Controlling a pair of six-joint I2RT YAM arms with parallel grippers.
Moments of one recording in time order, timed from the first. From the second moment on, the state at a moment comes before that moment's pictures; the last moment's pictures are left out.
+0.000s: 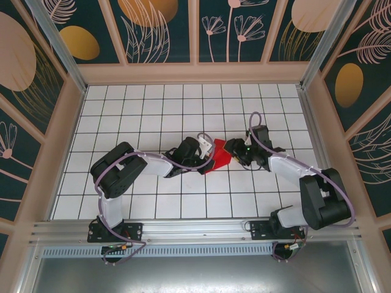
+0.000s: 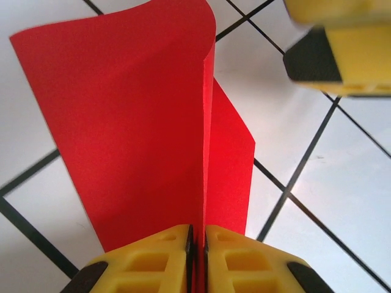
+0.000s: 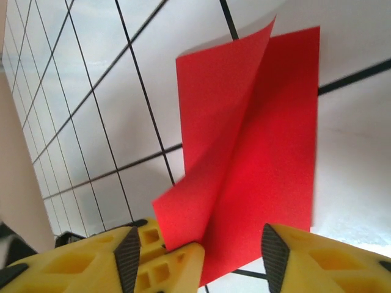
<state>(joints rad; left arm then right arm) -0.83 1.92 0.87 0.38 0.31 -0.30 0.33 1.38 0.61 -0.08 -0.43 0.92</state>
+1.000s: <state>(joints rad) -0.83 1.92 0.76 0.56 0.36 -0.65 0.34 1.58 0.61 0.11 -0.60 0.81</state>
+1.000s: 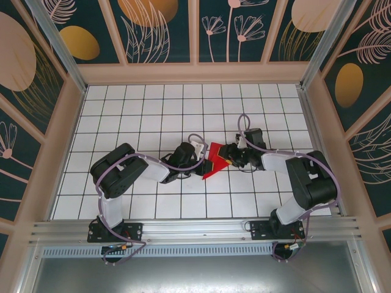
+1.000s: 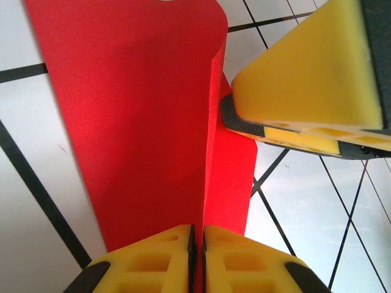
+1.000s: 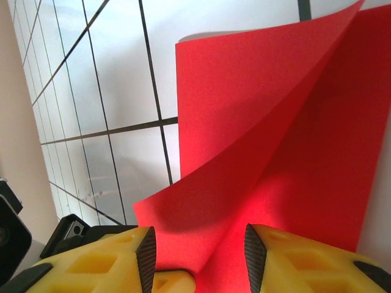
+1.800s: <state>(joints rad) -0.83 1.90 0.75 0.55 0.36 -0.67 0.38 1.67 0.69 0.08 -0.58 0.80</state>
